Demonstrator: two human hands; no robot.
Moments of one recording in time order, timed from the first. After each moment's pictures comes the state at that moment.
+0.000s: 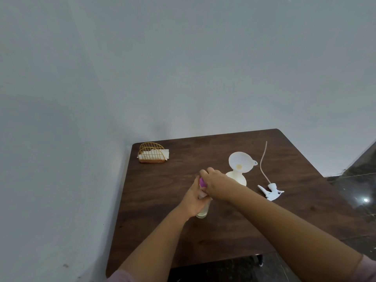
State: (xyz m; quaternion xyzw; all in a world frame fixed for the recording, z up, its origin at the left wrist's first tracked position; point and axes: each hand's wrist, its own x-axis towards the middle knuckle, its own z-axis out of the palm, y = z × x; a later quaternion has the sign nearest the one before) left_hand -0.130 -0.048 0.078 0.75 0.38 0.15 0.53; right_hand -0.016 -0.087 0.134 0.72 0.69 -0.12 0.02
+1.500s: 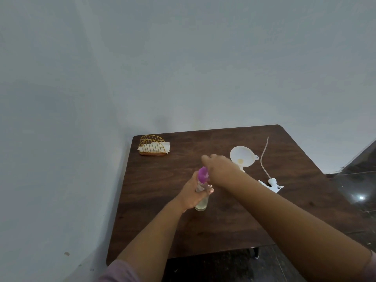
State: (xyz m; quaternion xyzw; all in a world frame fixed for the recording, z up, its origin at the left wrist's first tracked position) left_hand -0.139 -0.037 0.059 0.73 0.37 0.13 0.56; right_hand -0.027 -0.080 0.175 0.76 0.63 -0.10 0.09
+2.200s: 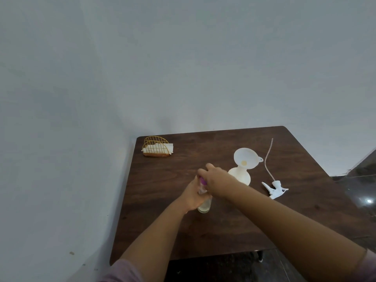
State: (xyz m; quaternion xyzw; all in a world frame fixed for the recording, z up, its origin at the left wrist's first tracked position) left_hand -0.142 -0.033 0.062 0.75 0.38 0.10 0.53; right_hand -0.034 -0.082 0.144 0.72 0.68 -0.13 0.06
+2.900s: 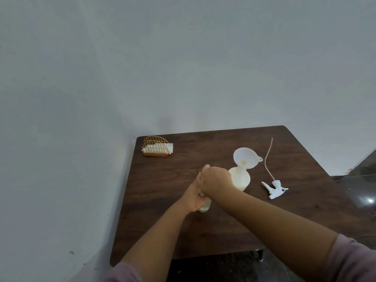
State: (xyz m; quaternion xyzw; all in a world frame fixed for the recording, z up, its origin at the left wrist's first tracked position) left_hand -0.142 -0.040 0.062 0.77 0.38 0.11 0.50; right_hand -0.044 -0.076 0.128 0.73 0.67 0.02 0.14
